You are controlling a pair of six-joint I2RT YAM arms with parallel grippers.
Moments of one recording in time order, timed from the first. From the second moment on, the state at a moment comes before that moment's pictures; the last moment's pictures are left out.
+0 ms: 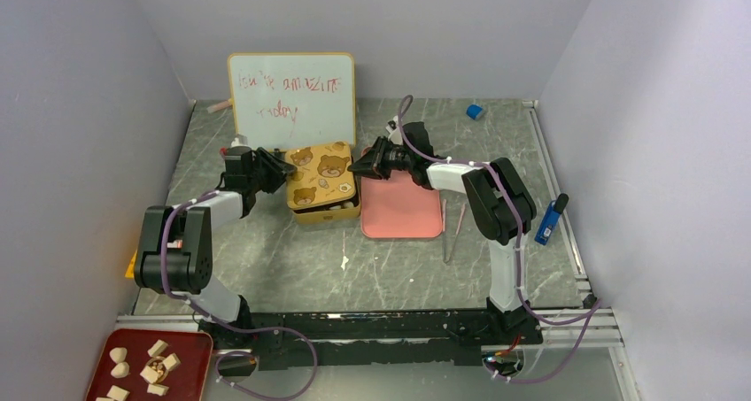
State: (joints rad) left arm -0.04 1.58 0.72 0.31 0.24 -0.94; right arm 0.47 2.07 1.24 0.39 -0.71 1.06
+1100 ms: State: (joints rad) left arm -0.03 1.55 0.71 0.31 0.24 -0.94; right arm 0.47 2.07 1.24 0.34 -0.70 1.02
